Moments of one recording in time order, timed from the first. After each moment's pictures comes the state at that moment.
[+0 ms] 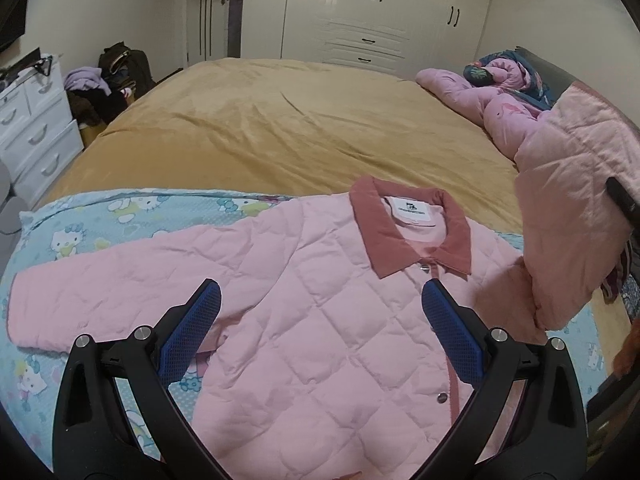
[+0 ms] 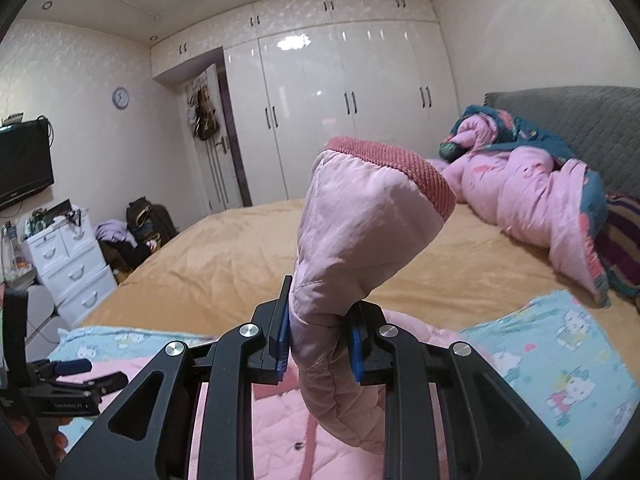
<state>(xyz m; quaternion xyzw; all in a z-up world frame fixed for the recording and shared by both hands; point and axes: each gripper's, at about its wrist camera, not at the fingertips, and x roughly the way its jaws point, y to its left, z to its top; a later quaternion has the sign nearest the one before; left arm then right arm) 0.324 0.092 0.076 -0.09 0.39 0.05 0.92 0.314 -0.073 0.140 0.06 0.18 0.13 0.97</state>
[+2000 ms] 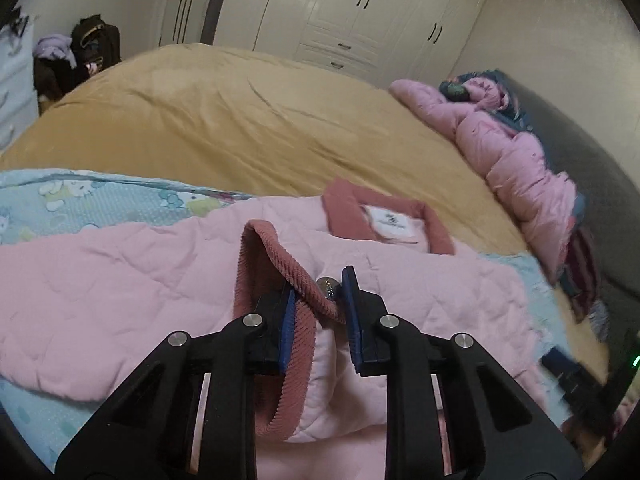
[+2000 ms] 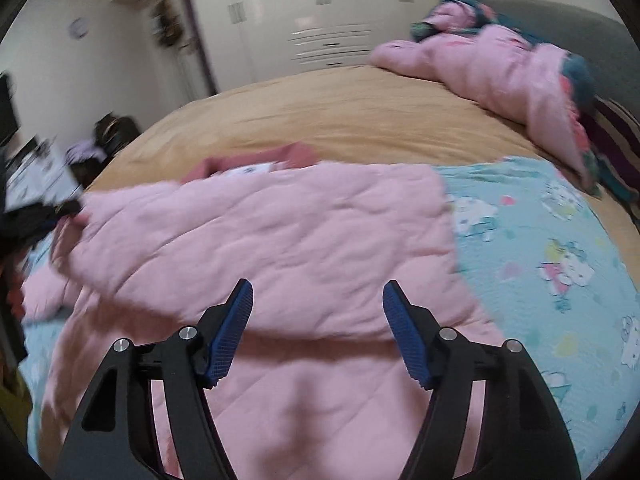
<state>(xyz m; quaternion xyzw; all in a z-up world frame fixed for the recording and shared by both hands) 0.378 0.110 0.015 -0.15 0.37 -0.02 0.92 0.303 -0.141 0.004 0.05 0.37 0.07 0.92</state>
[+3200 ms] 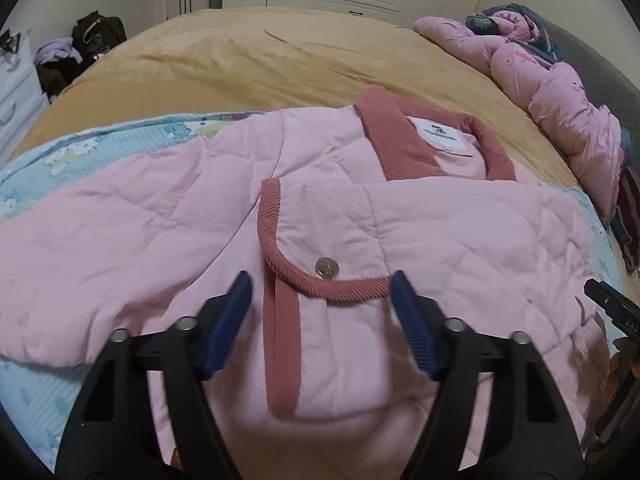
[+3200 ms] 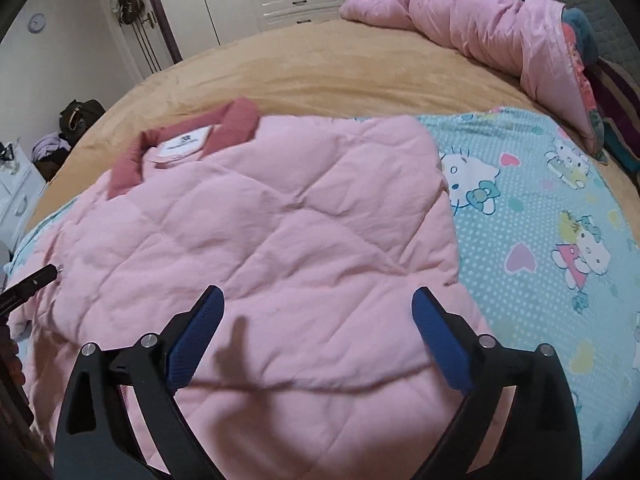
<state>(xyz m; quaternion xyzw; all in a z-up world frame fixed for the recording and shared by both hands) 0.377 0.086 -0.048 -0.08 0.45 0.02 0.89 0.348 -0.148 -0.041 0.05 0.44 0.05 0.89</state>
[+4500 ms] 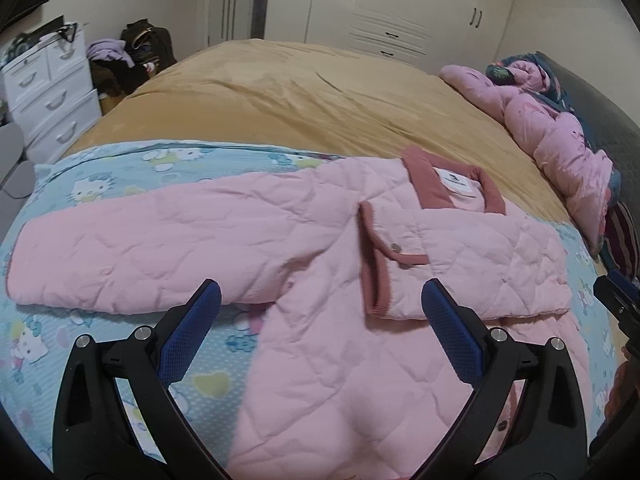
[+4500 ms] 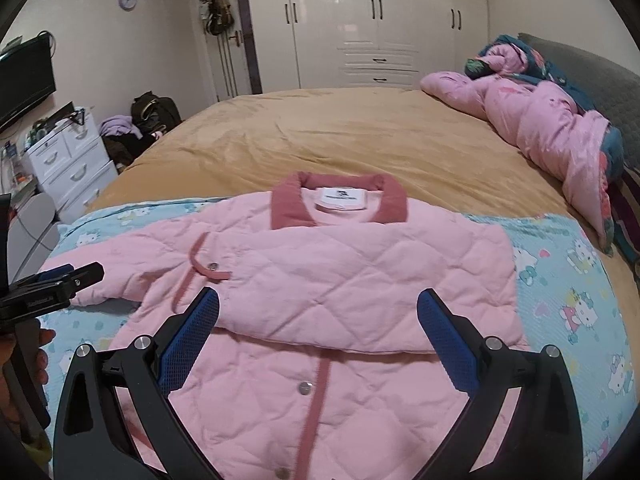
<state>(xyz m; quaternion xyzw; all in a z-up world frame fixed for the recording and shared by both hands) 0.269 0.154 0.029 -0.11 0.40 0.08 0.91 0.258 0.005 0.073 -0.02 0.35 0.14 0.92</state>
